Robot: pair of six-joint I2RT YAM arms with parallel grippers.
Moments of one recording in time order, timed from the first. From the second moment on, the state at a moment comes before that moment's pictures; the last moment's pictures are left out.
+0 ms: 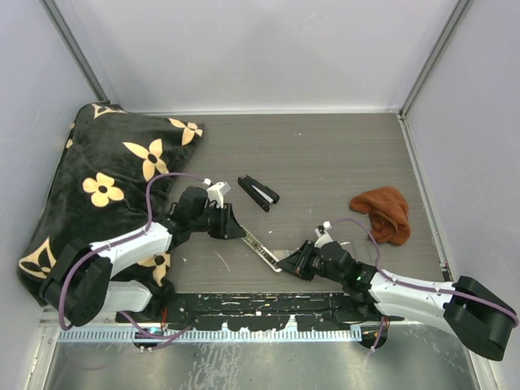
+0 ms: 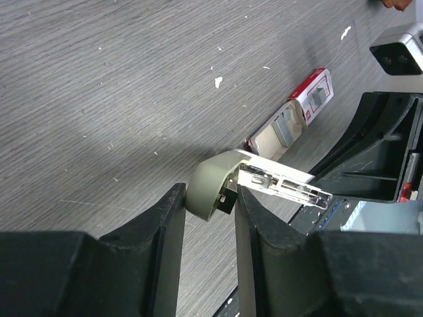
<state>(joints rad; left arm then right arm) -0.57 1.29 0.55 0.06 0.45 -0.52 0.93 0.84 0.01 0.36 -0.08 1.39</state>
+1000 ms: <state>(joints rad) -0.61 1.06 0.74 -0.47 0.13 -0.42 0.91 0.92 0.09 0.41 -0.14 1.28</state>
